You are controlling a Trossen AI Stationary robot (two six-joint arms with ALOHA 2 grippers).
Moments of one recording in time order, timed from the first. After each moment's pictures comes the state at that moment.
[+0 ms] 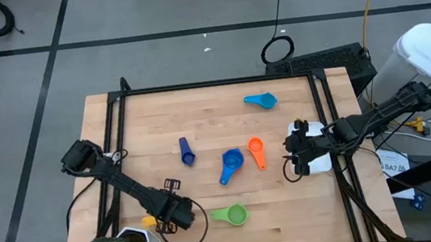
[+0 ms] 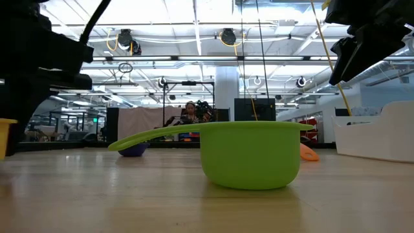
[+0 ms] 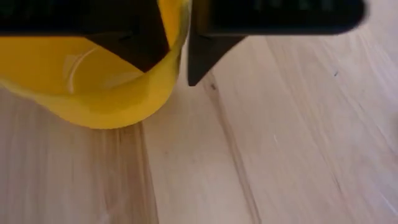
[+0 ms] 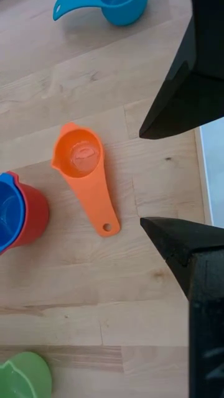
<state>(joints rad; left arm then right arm) -0.59 1.81 1.11 -0.93 -0.06 -0.35 0.33 0.93 0.69 -0.78 0.34 0.40</state>
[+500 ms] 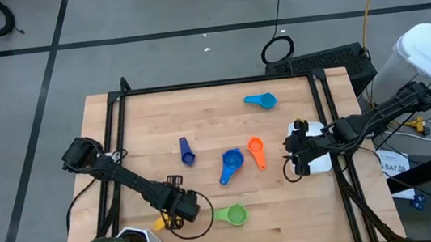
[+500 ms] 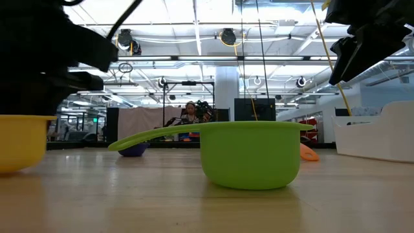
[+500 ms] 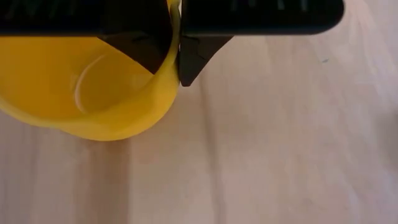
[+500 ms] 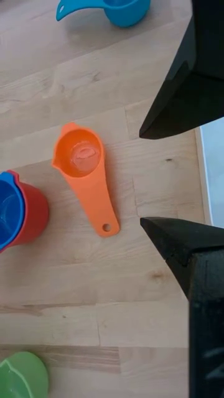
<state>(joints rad) -0.52 1.80 1.12 -0.86 -0.06 -0.42 0.33 0.93 0.69 -0.78 0.34 0.38</state>
